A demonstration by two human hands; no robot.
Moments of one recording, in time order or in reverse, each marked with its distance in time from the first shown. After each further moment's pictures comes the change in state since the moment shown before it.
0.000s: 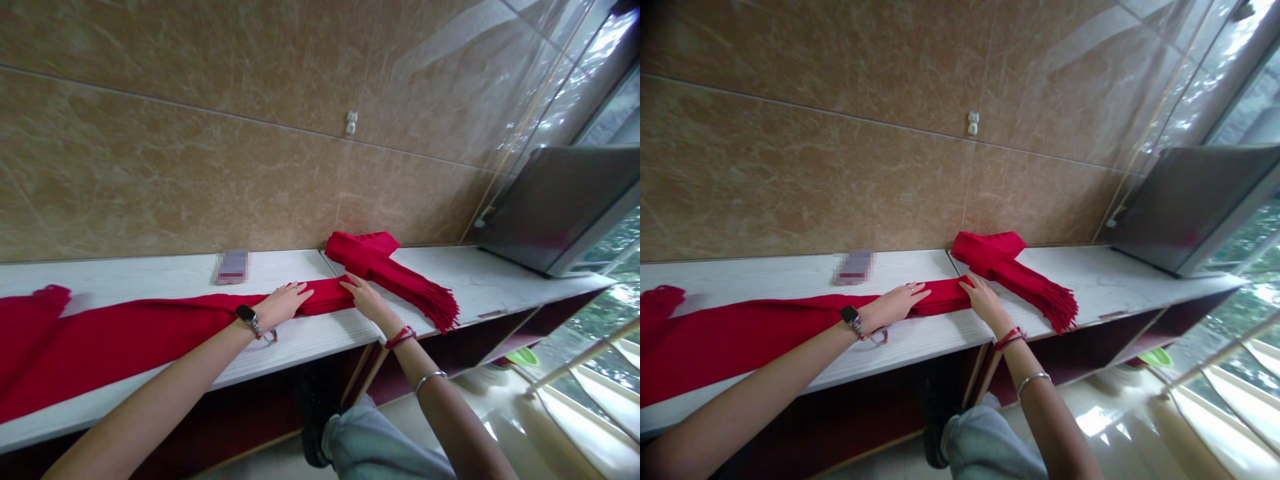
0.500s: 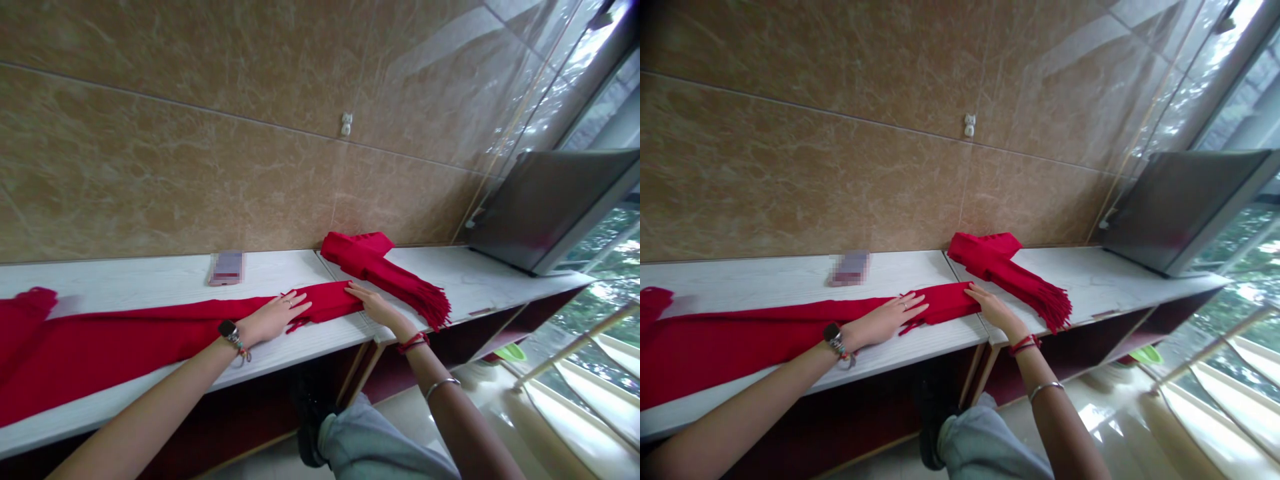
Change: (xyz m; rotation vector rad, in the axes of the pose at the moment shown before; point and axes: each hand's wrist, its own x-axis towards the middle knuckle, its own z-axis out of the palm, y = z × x) left_hand -0.026 0.008 -0.005 -0.046 -0.114 0.096; right_hand -0.030 0.030 -0.002 0.177 -0.062 -0.088
